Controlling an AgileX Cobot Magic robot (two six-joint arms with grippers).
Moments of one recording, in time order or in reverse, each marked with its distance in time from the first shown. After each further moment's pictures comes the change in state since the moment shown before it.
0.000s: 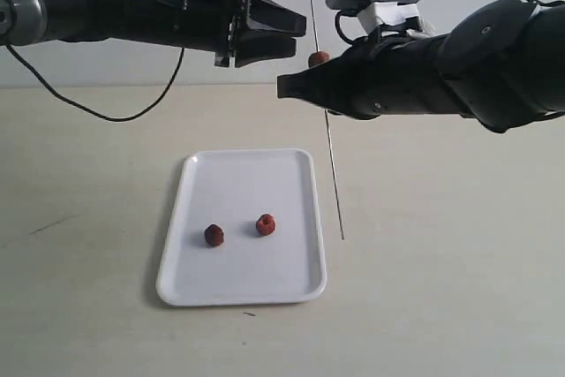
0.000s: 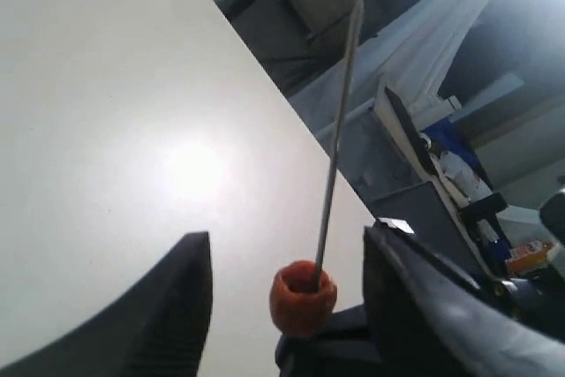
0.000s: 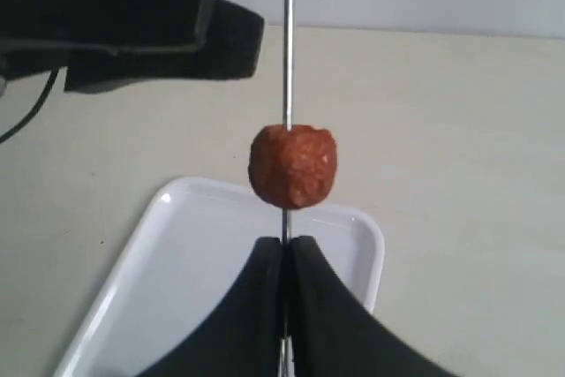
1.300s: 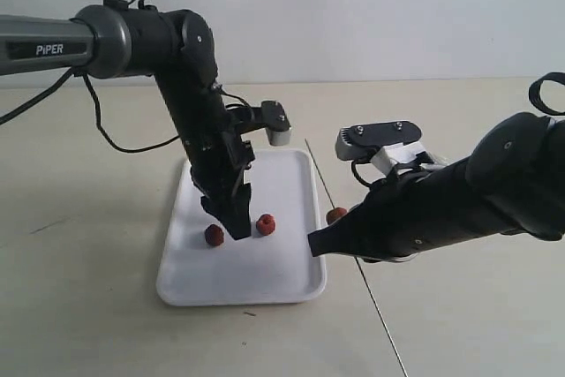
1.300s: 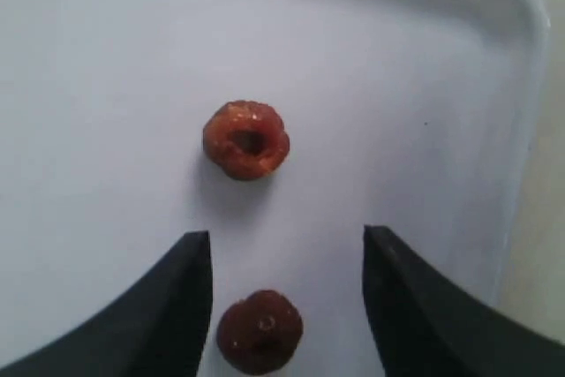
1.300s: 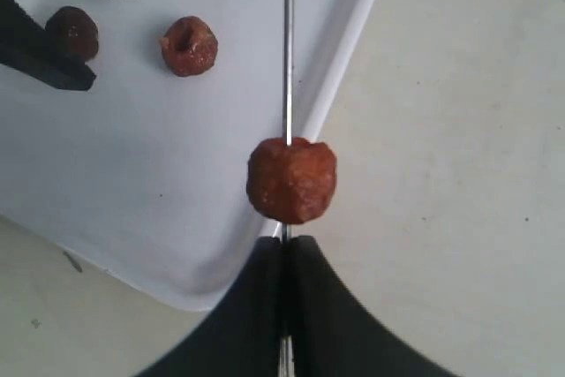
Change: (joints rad) left arm -0.245 -0.022 0.117 1.159 0.004 0.113; right arm 0.000 0.000 0.292 0.000 0.197 -0.050
